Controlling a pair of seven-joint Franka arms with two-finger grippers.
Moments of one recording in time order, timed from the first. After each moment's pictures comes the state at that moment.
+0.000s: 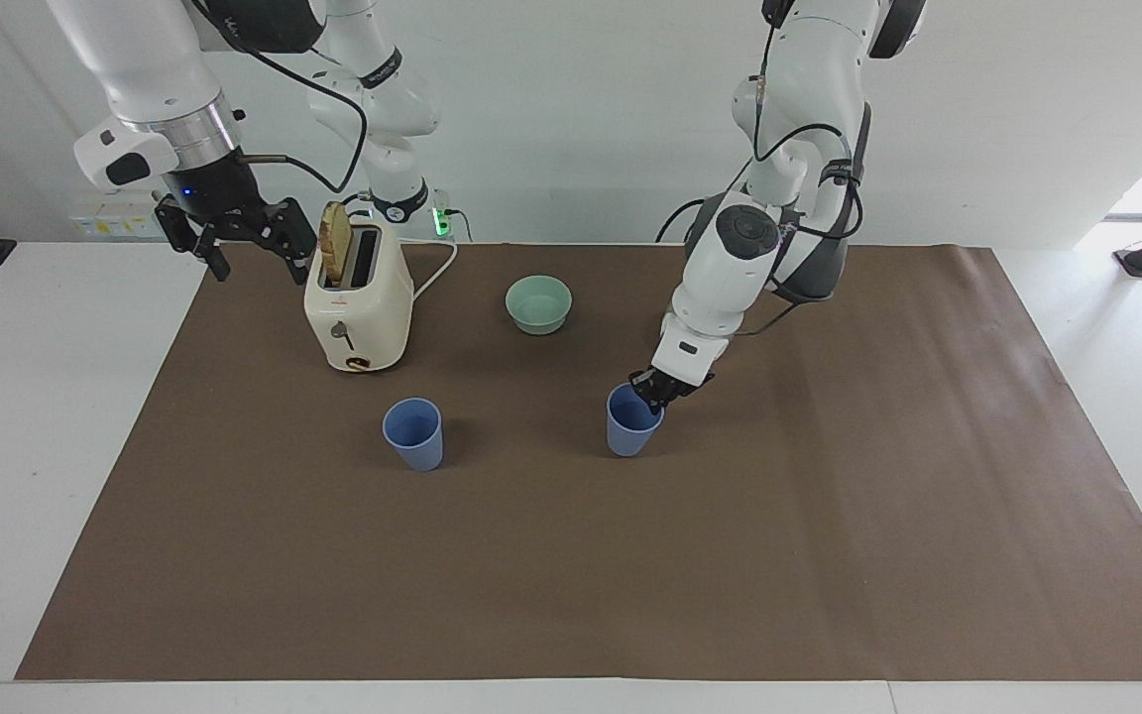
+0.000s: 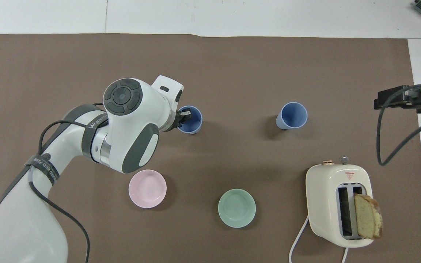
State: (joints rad) left arm -0.34 0.32 -0.21 -1.78 -0.09 2.22 -0.73; right arm -0.17 0.03 0.17 -1.51 0.01 1.61 0.11
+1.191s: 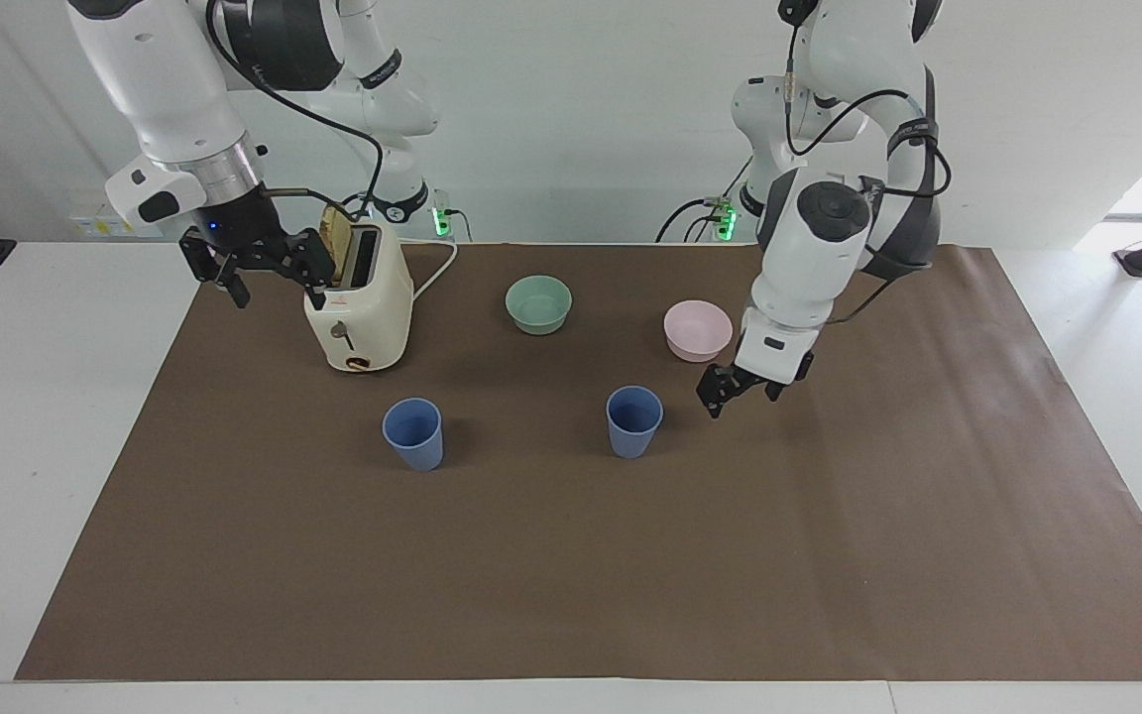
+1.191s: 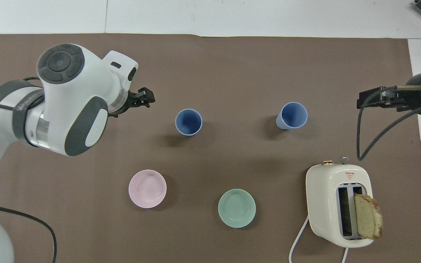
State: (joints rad) left arm -0.18 0.23 -0.17 -1.68 0.03 1.96 -0.58; right arm -0.16 0.05 0.19 -1.60 0.01 1.73 0.11
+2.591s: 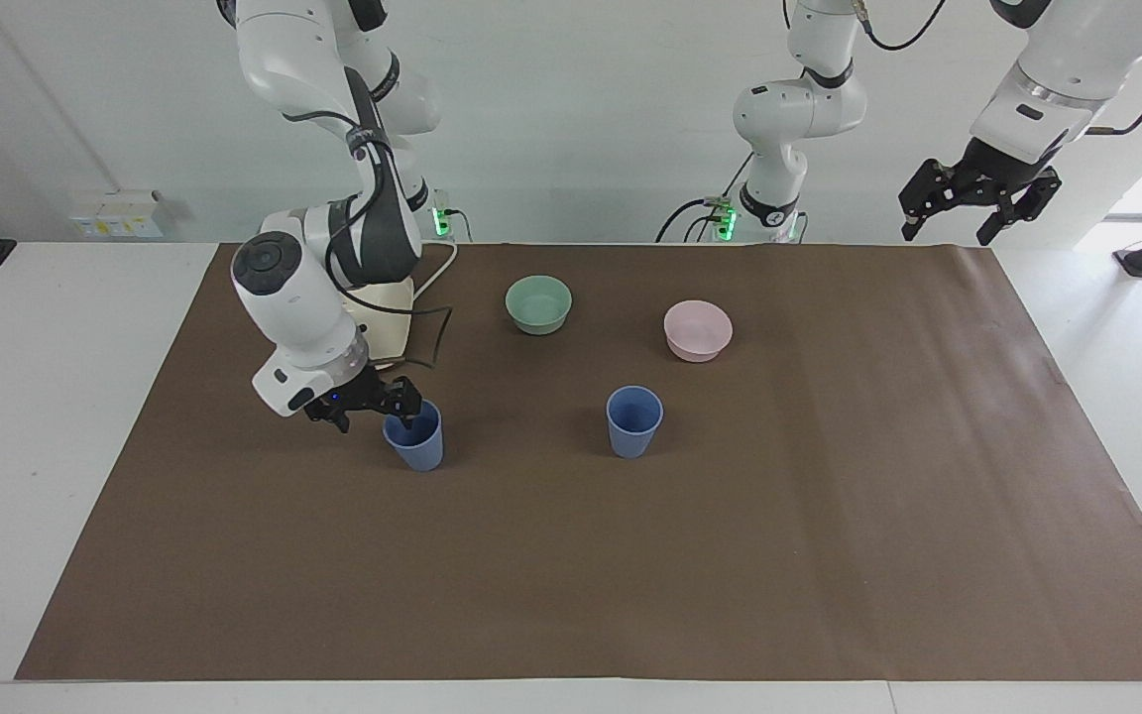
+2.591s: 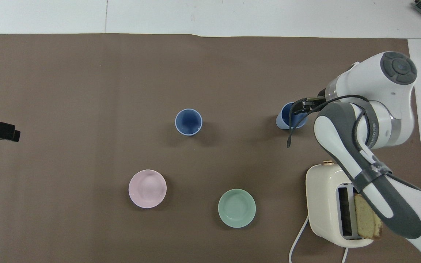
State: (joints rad) left arm 0.10 -0.08 -0.13 -1.57 -0.04 1.47 0.09; right arm -0.07 0.32 0.19 -1.80 0.01 2.12 0.10
